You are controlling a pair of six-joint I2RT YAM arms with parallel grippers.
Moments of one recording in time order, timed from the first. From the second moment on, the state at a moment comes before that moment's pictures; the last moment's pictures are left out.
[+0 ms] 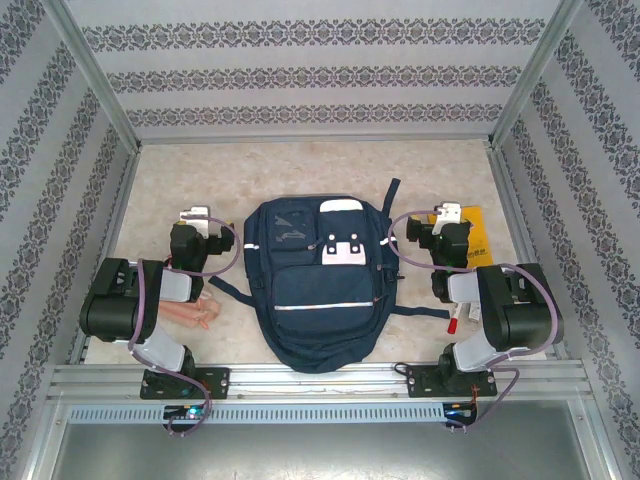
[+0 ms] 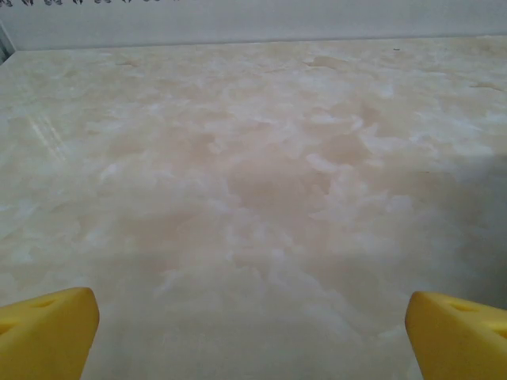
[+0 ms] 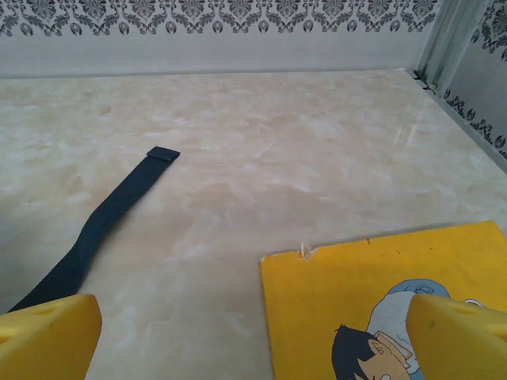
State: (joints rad) left arm 0.00 1.60 0.38 0.86 -0.04 0.00; right arm 0.03 1.54 0.35 0.87 0.11 0.04
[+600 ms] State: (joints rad) left arm 0.00 1.60 0.38 0.86 -0.04 0.00; right arm 0.03 1.54 0.35 0.87 0.09 0.04
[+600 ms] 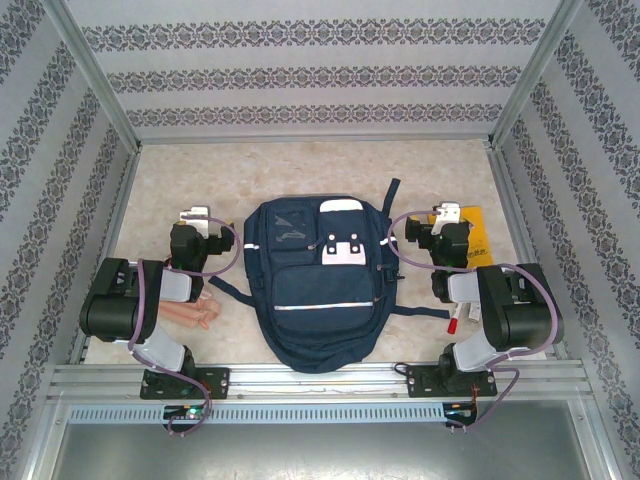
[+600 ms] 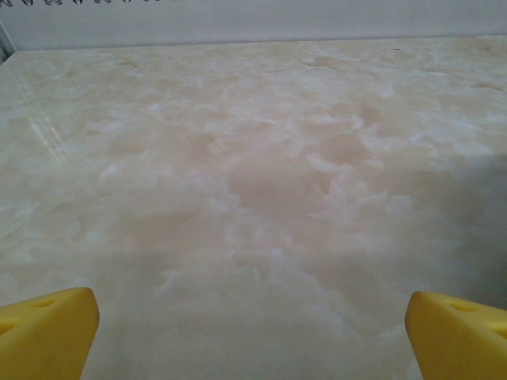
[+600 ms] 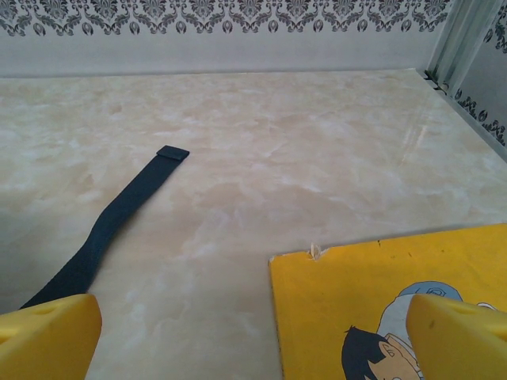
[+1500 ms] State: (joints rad) left arm 0.00 1.25 0.58 0.36 -0.15 -0.12; right arm 0.04 1.17 0.44 0.46 0.30 0.22
